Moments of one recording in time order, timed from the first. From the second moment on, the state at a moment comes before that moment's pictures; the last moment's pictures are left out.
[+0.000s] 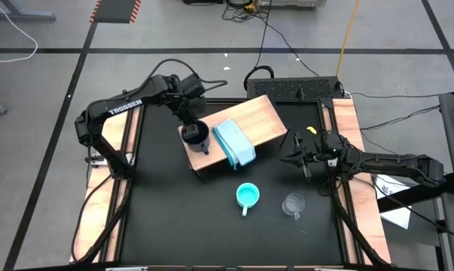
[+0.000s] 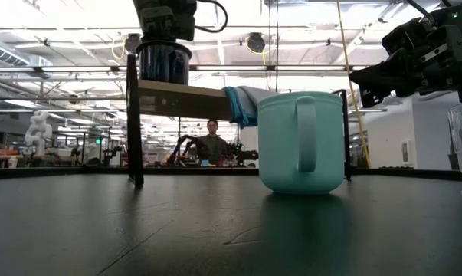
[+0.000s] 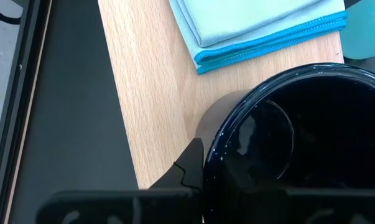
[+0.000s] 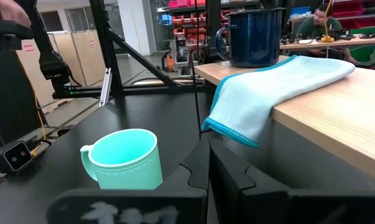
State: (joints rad) left arm 0.46 1.65 1.62 -1.23 0.17 0.21; right arm -0.33 0.54 0.01 0.48 -0.47 0.07
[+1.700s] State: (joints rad) left arm 0.44 1.65 1.62 -1.23 0.14 0.21; right arm -0.33 0.54 0.02 0.48 -0.47 0.07
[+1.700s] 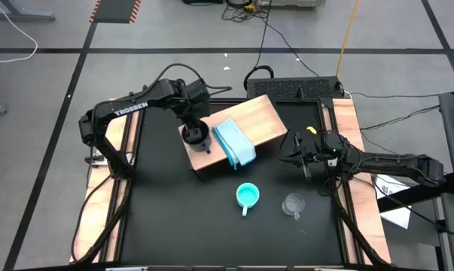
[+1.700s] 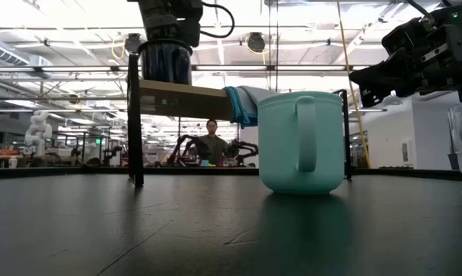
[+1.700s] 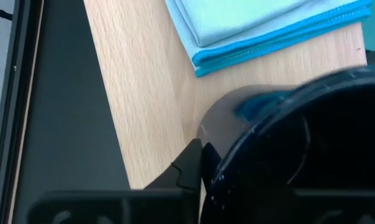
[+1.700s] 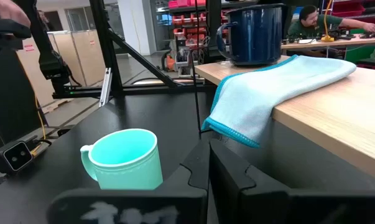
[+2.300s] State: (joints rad) left arm 0.44 1.65 1.62 -1.23 0.14 0.21; right arm -0.33 0.54 0.02 0.48 -0.47 0.07
